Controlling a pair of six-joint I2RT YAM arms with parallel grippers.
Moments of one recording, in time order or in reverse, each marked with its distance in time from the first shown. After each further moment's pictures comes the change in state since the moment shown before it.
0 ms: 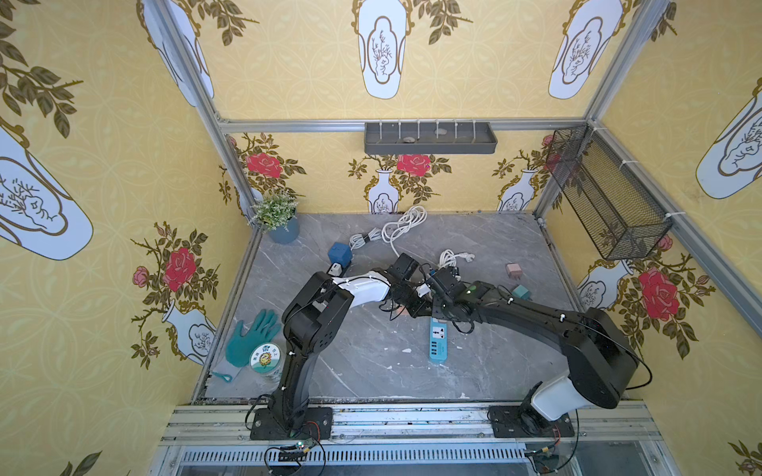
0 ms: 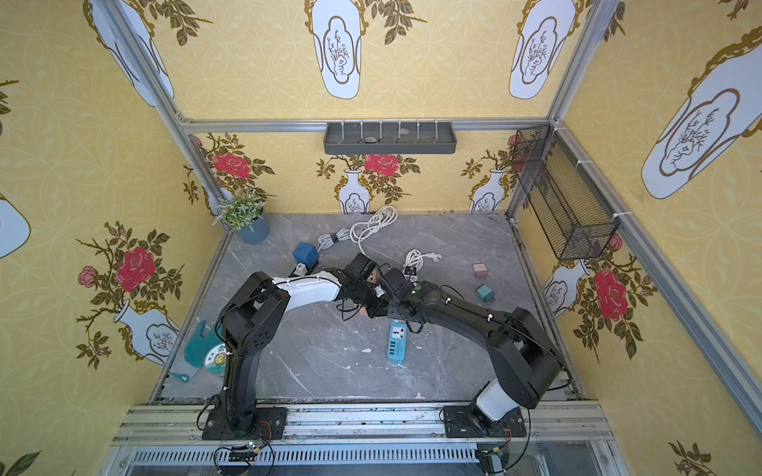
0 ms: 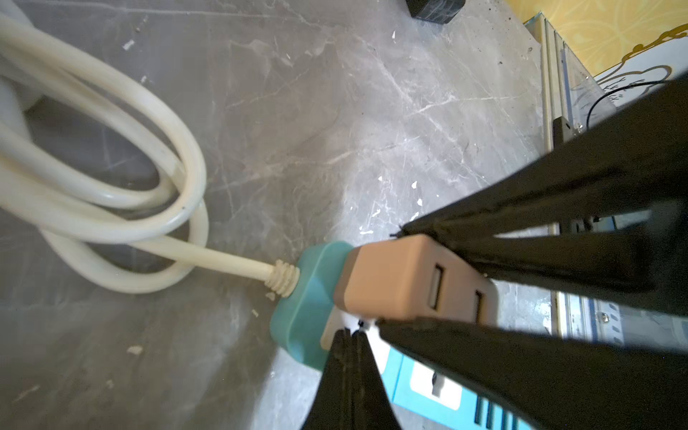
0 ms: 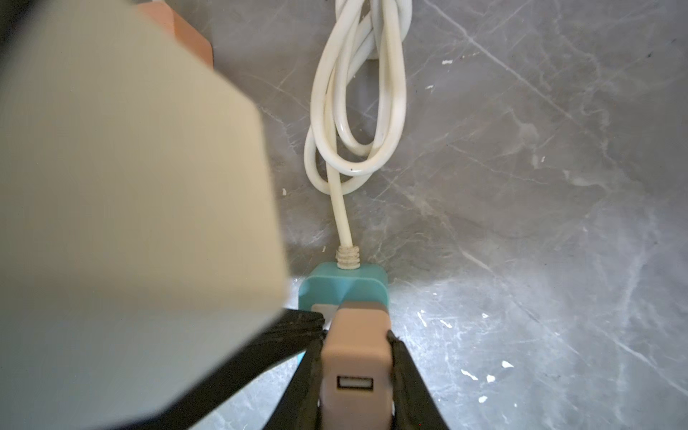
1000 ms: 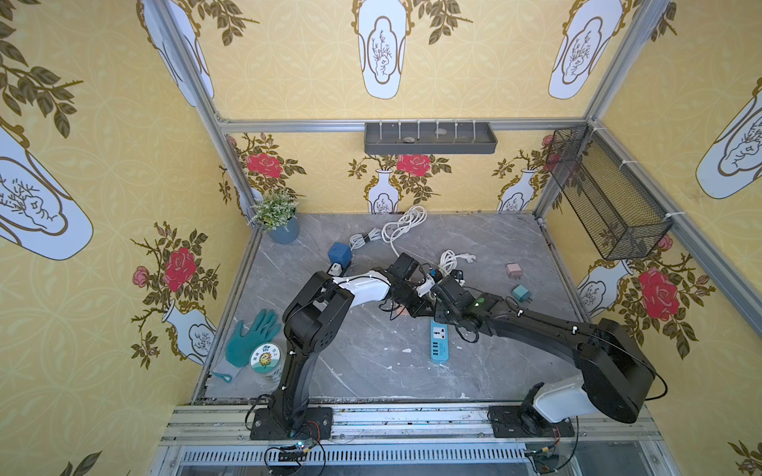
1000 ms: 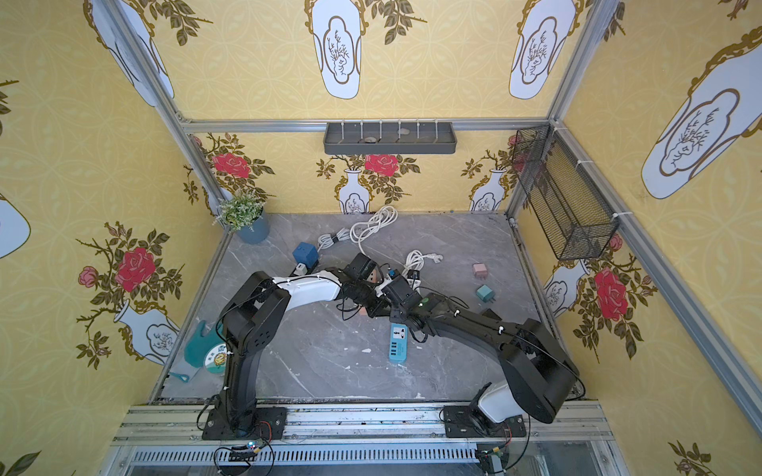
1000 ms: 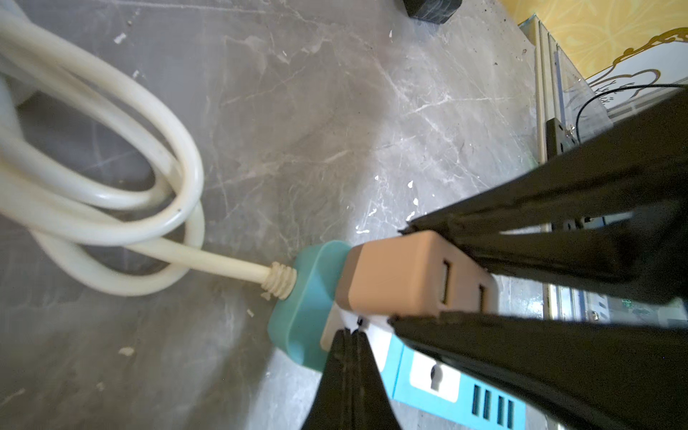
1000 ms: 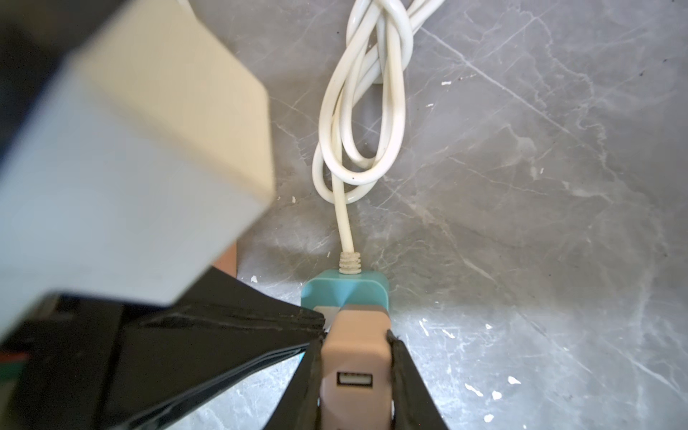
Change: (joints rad) left arm 0.000 0.007 0.006 -0.015 0.013 0.004; right arm 0.013 -0.134 -0.174 0.187 0.020 -0.032
